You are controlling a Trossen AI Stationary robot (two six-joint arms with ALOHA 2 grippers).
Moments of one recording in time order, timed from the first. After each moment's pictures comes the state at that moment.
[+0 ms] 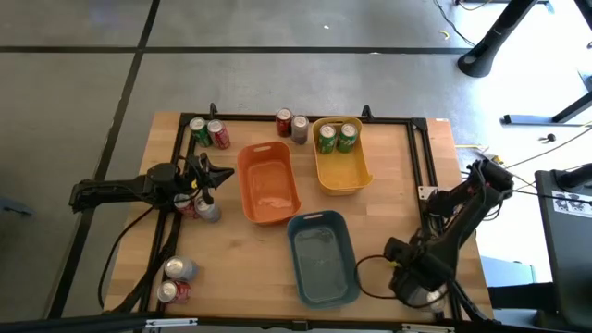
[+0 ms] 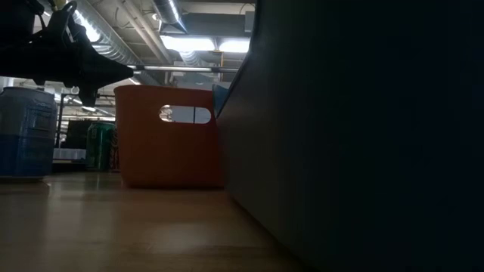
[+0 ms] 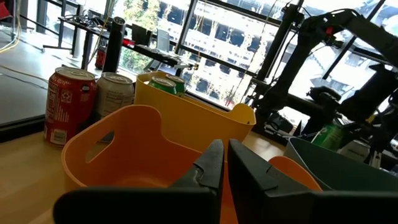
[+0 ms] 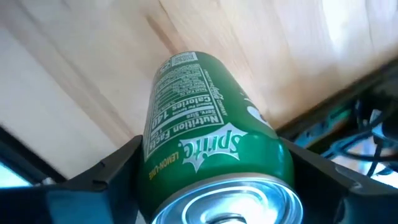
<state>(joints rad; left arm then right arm) 0.09 0.03 0.01 0.05 -0.25 -0.33 0.89 1.60 1.28 -1.40 -0.05 1.41</state>
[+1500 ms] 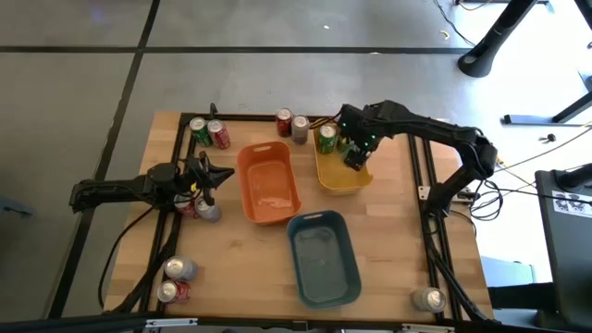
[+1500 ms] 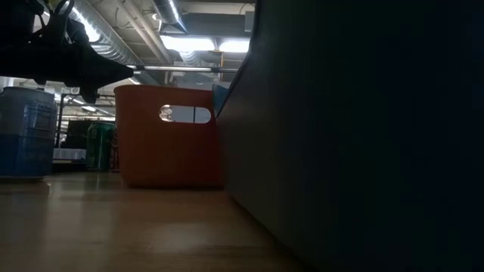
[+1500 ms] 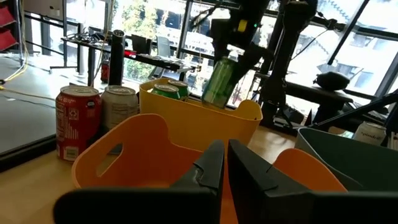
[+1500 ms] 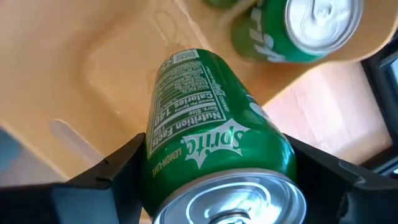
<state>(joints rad) 0.09 0.03 0.01 0.05 -0.25 -0.20 -0.42 1.60 1.49 -1.30 0.08 0.12</state>
